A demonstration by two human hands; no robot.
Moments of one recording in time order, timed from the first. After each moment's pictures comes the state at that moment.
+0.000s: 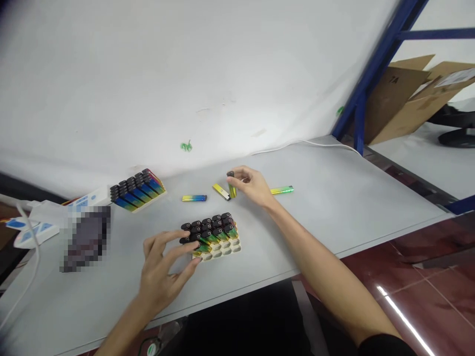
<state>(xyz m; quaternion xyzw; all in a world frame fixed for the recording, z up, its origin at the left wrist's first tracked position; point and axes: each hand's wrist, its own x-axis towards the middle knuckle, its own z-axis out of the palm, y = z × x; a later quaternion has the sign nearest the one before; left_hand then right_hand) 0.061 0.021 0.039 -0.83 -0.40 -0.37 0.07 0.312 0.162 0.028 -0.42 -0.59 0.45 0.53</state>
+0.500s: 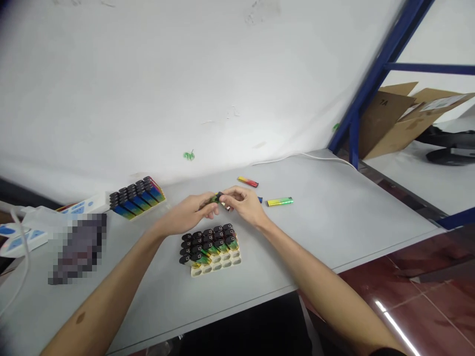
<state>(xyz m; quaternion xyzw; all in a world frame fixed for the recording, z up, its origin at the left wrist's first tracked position) 0.096 0.143 0.093 -0.80 -0.43 -0.16 -0.38 0.288 0.147 0.028 -0.39 -0.61 0.47 0.50</state>
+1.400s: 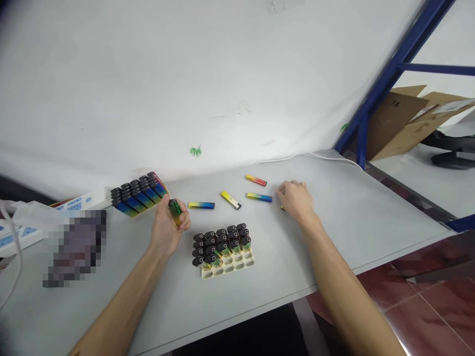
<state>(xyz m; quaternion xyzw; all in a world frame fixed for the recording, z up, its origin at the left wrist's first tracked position) 0.049 0.127 0.034 -0.34 -0.46 -0.57 -0.59 0.379 0.158 0.009 -0.78 -0.62 0.03 0.13</state>
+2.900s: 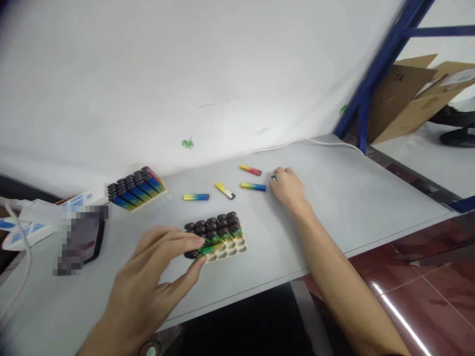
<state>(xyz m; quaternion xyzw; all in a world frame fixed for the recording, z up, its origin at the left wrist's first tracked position) 0.083 0.015 0.102 -0.85 -0.38 -0.35 0.01 0.375 0.160 0.006 -0.78 -0.61 0.05 0.16</state>
